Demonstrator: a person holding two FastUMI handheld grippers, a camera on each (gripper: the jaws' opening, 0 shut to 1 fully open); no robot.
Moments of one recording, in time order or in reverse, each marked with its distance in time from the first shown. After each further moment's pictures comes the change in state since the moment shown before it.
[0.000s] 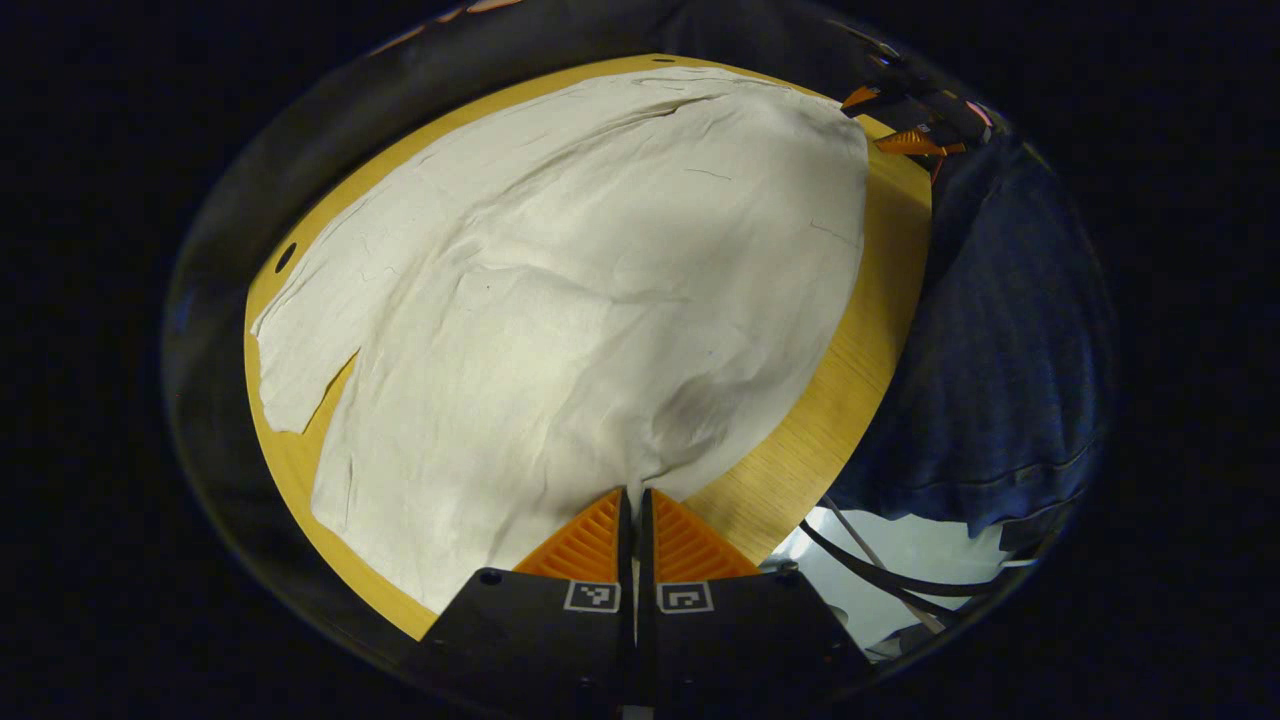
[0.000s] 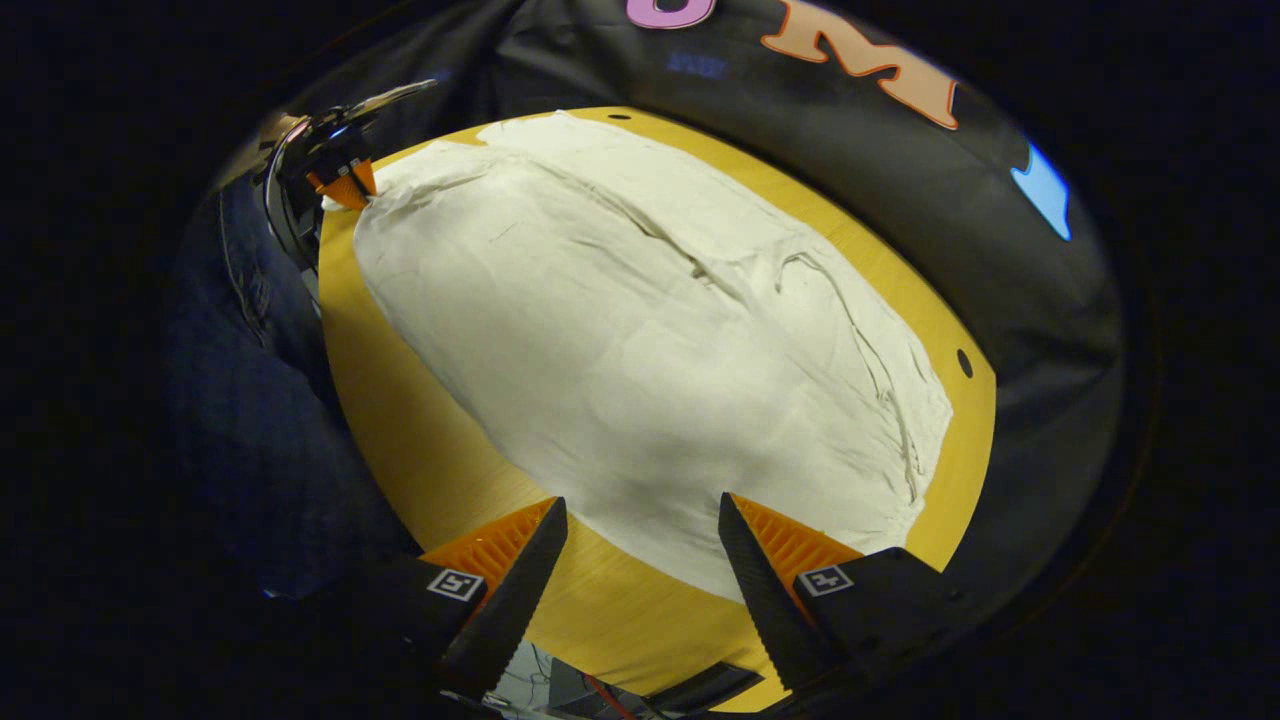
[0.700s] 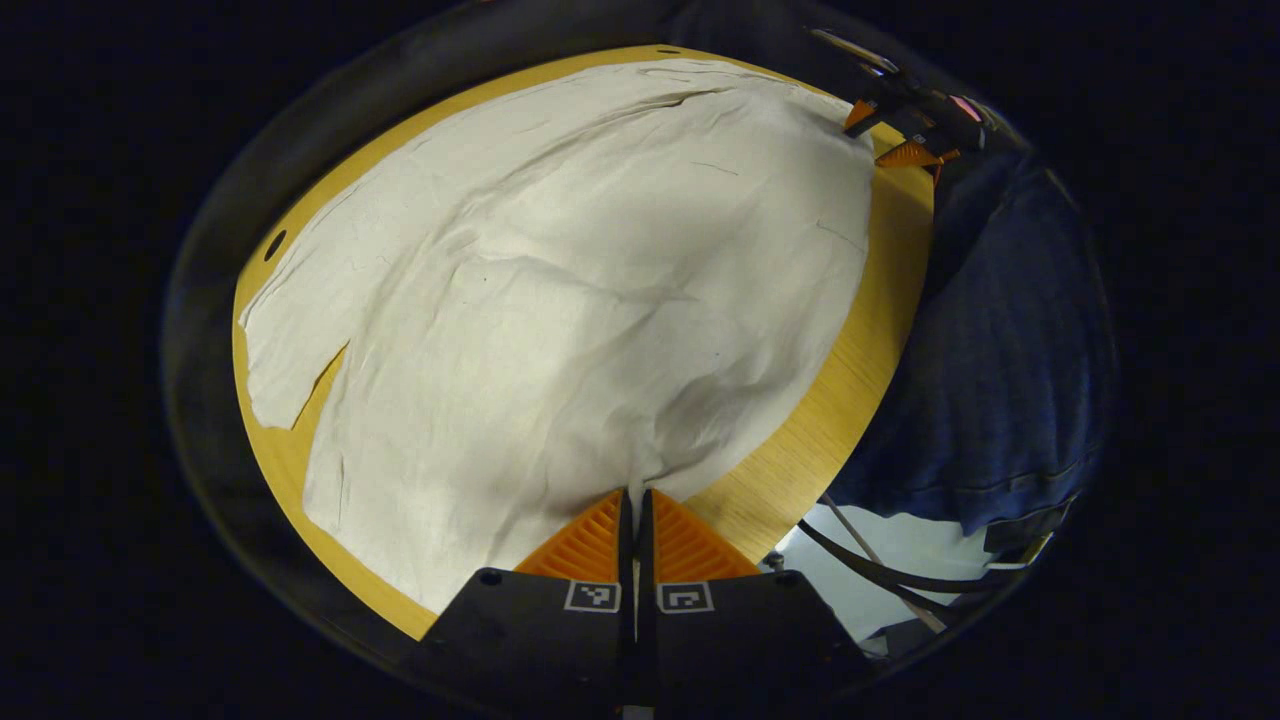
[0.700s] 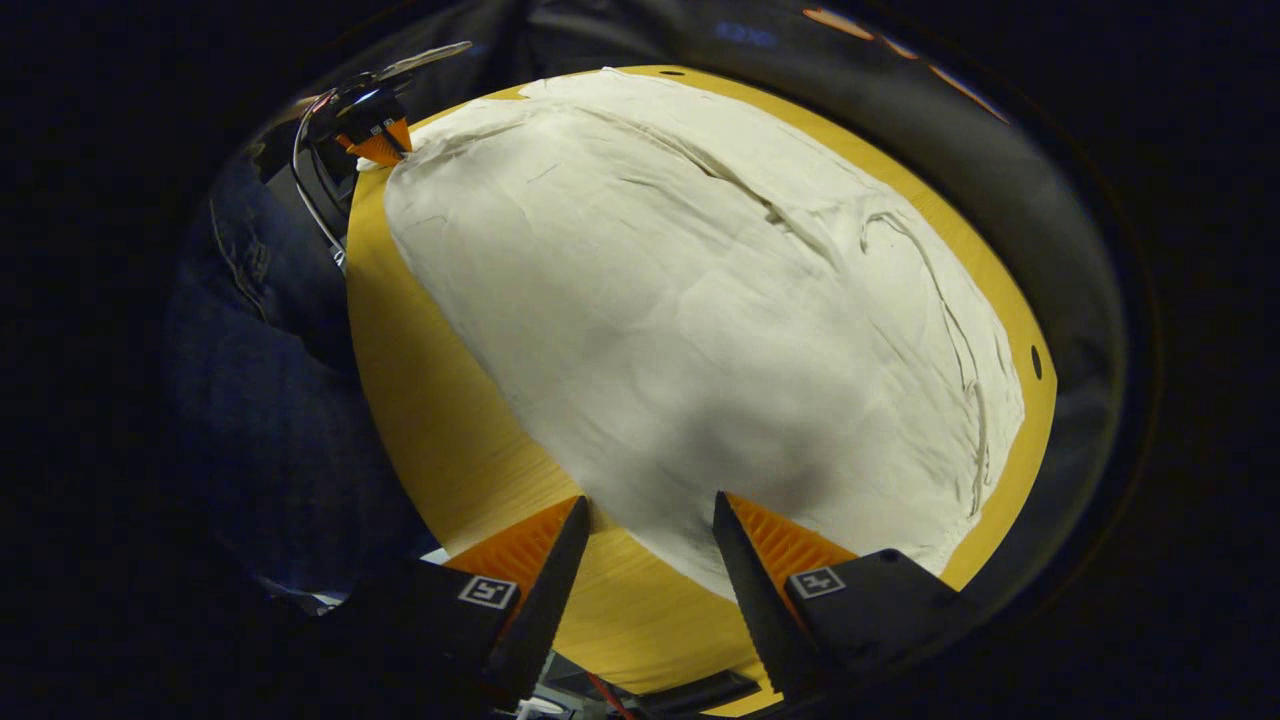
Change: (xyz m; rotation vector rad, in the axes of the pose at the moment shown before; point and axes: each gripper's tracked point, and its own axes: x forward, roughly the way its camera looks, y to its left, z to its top) left arm 0.001 0.001 0.001 -0.009 0.038 -0.046; right arm 0.023 0.016 -0.013 -0.042 0.131 0.165
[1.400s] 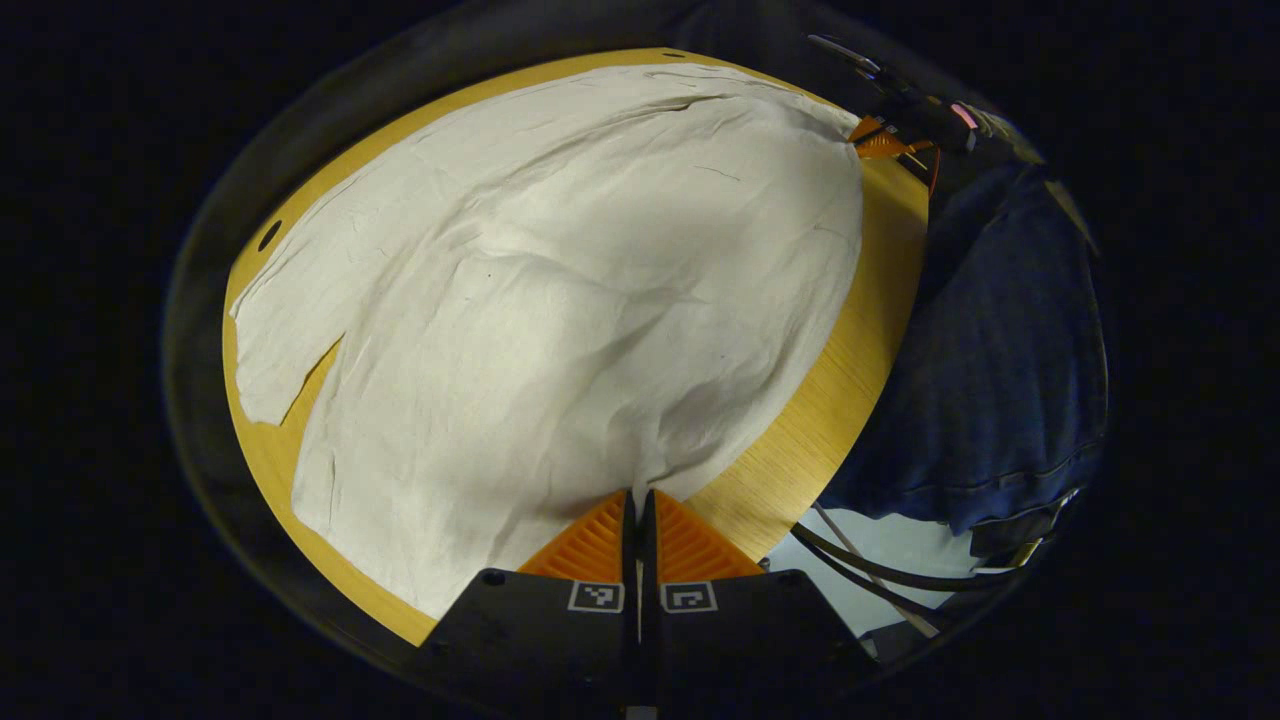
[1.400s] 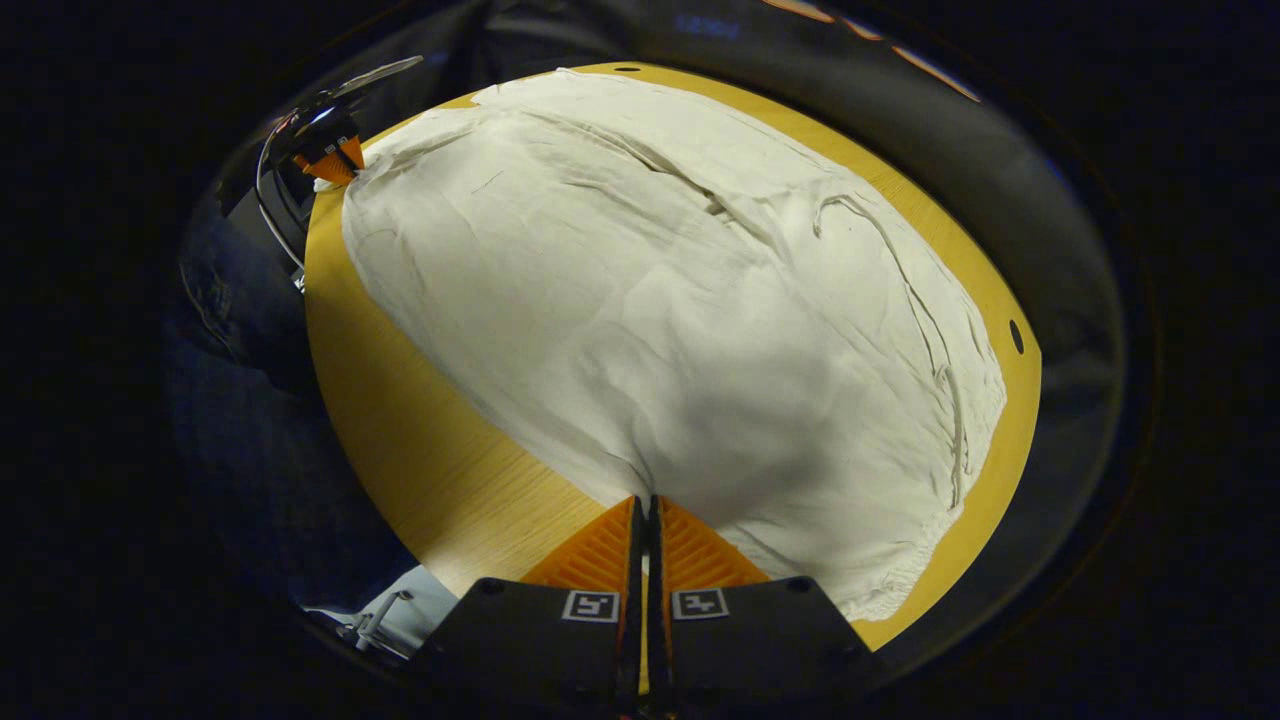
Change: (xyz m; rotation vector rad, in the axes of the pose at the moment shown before) left arm 0.000 0.002 0.001 -0.044 -0.009 -0.040; right arm -0.002 -0.025 0.004 0.064 0.012 -0.074
